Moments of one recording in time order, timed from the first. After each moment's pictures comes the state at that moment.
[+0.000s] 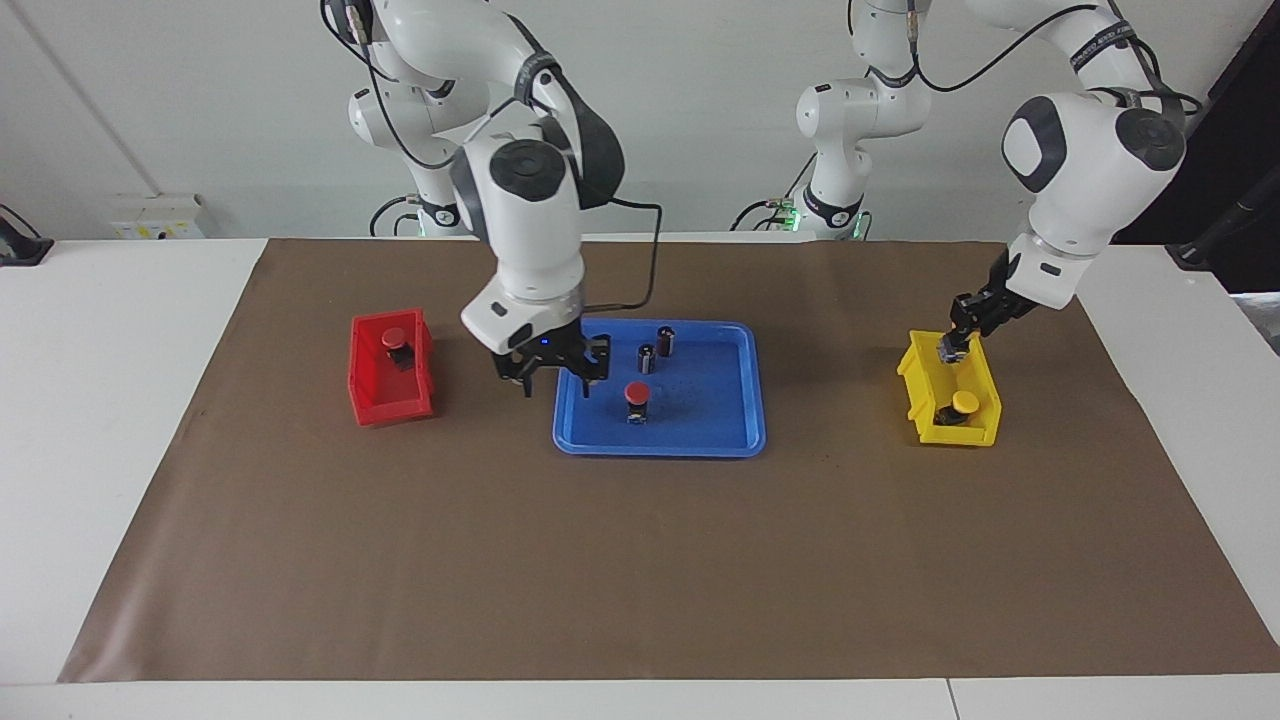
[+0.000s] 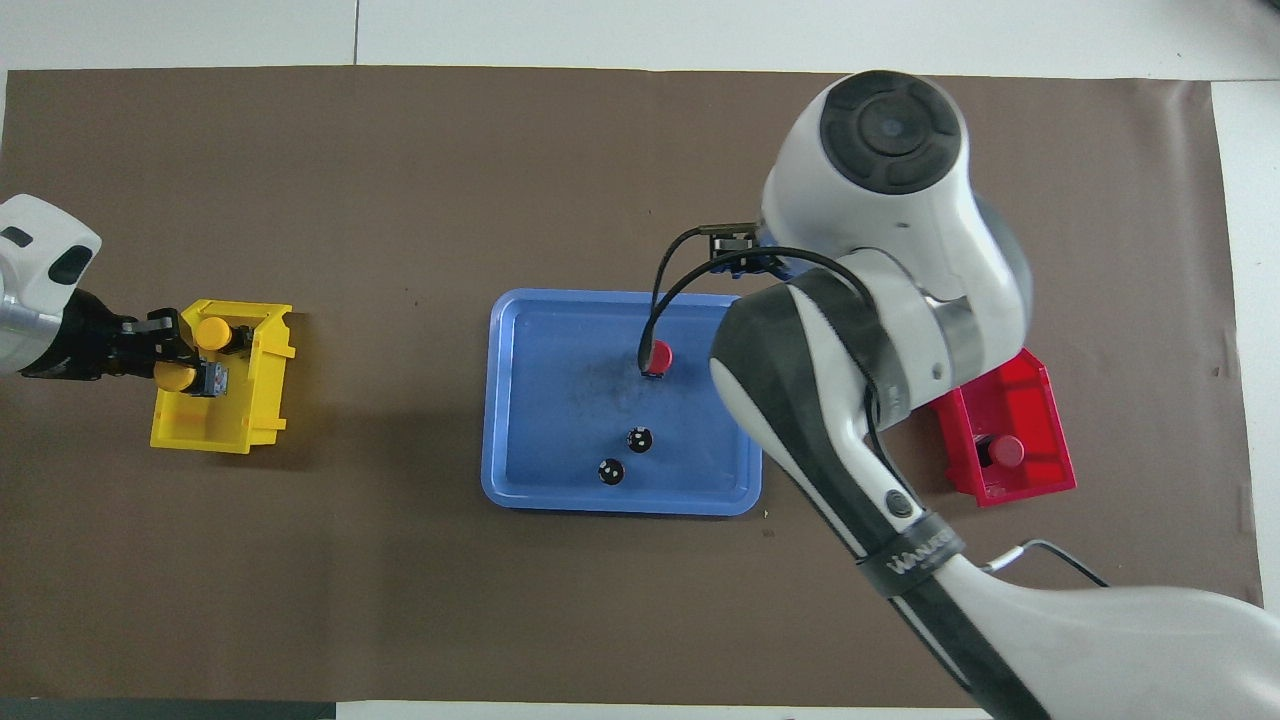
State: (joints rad) left arm 0.00 -0.07 -0.09 -1.99 -0.04 1.87 -0.28; right arm 0.40 0.25 -0.06 -1.60 -0.02 1.88 0.35
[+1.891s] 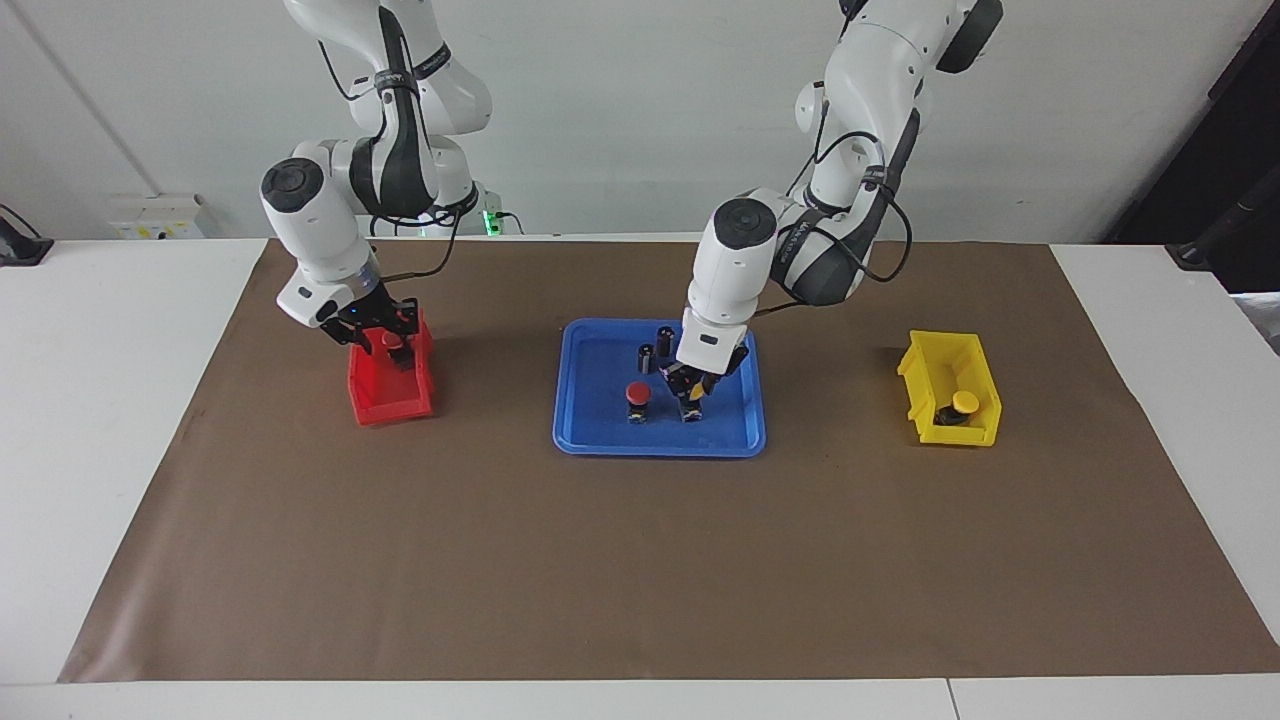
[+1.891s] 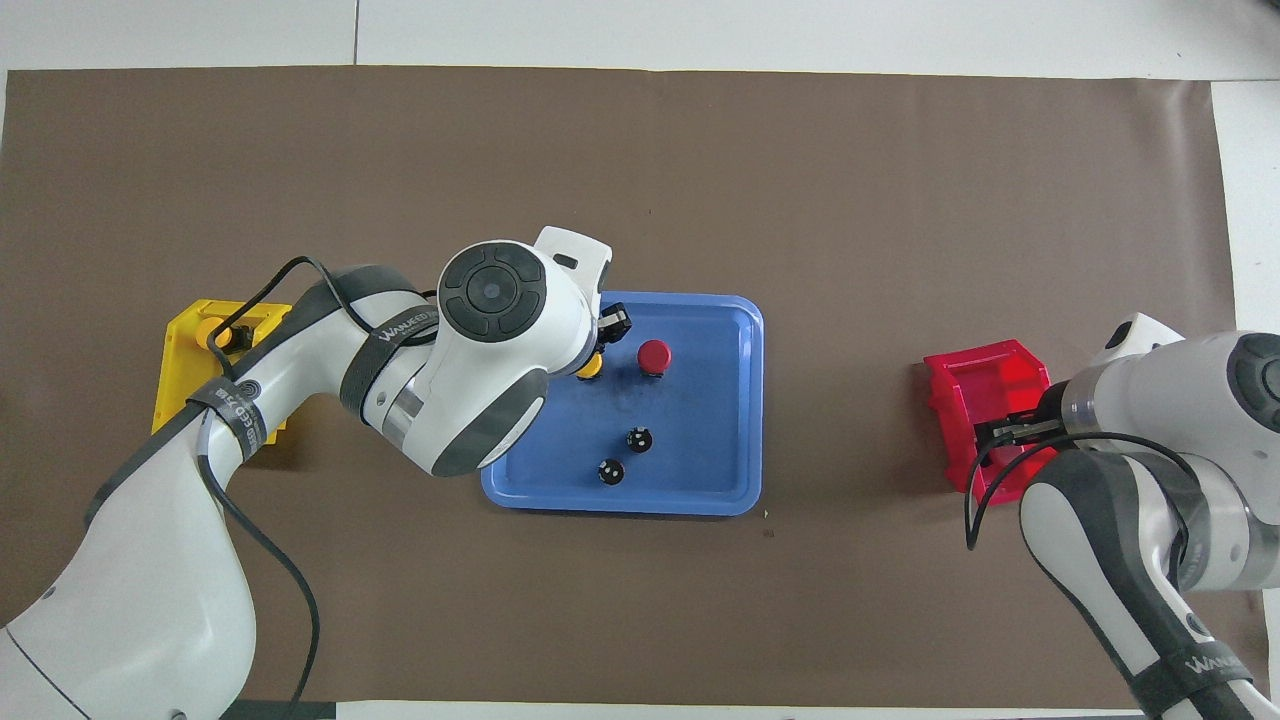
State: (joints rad) left arm -0.12 0.37 -0.60 -1.83 0.19 2.20 -1.12; right arm 0.02 -0.15 -0.04 -2.43 -0.02 2.21 -0.18
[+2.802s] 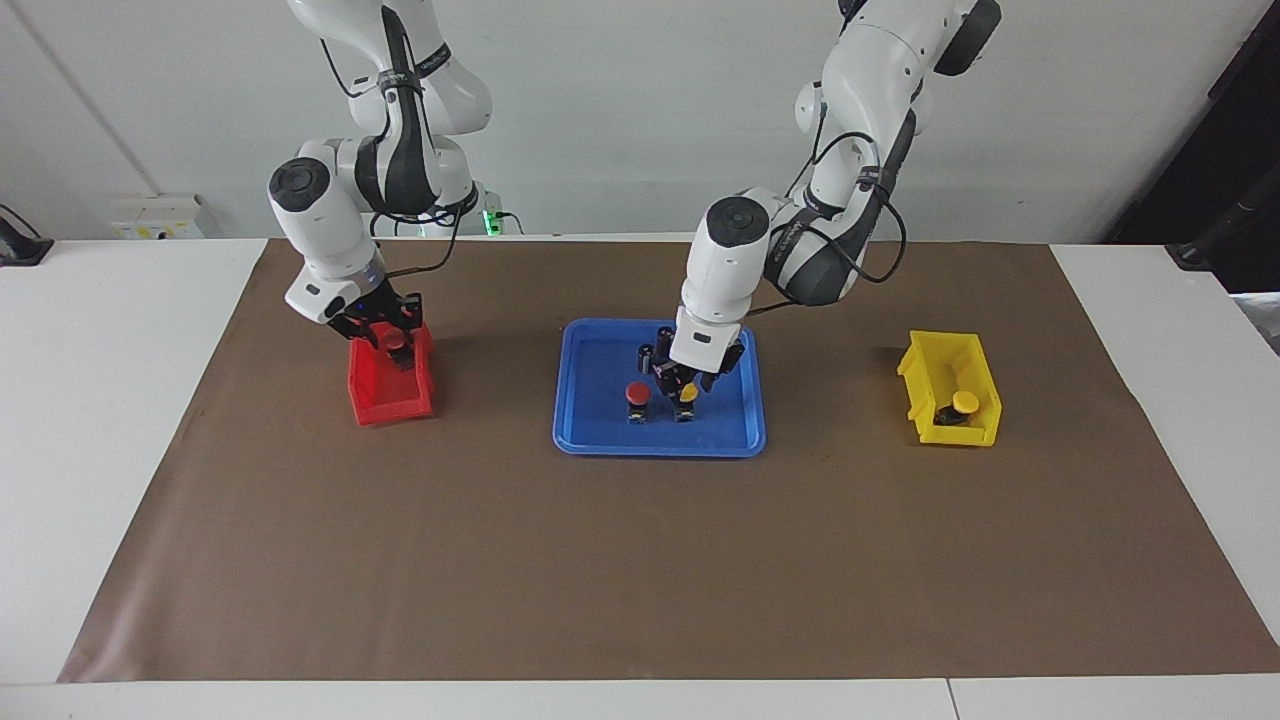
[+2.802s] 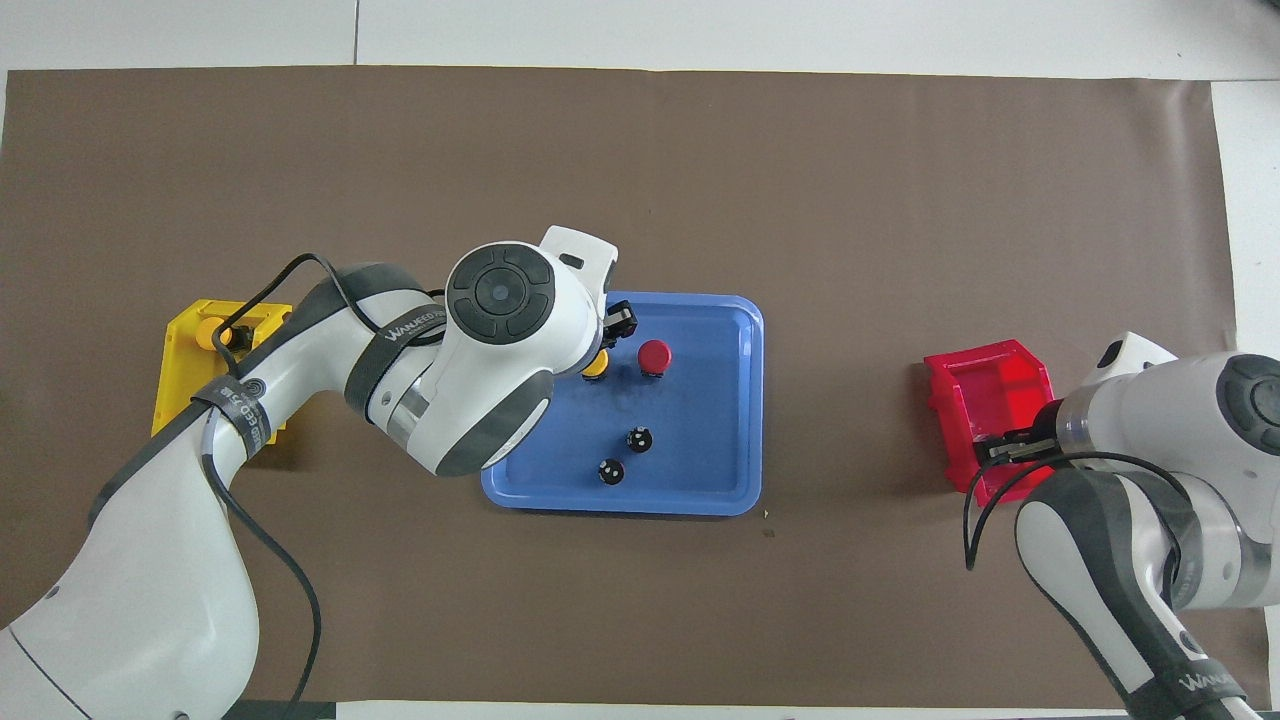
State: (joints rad) left arm -0.12 0.37 -0.60 -1.81 0.21 2.19 -1.13; right arm 0.02 -0.18 -0.04 -2.48 -0.02 2.22 -0.20
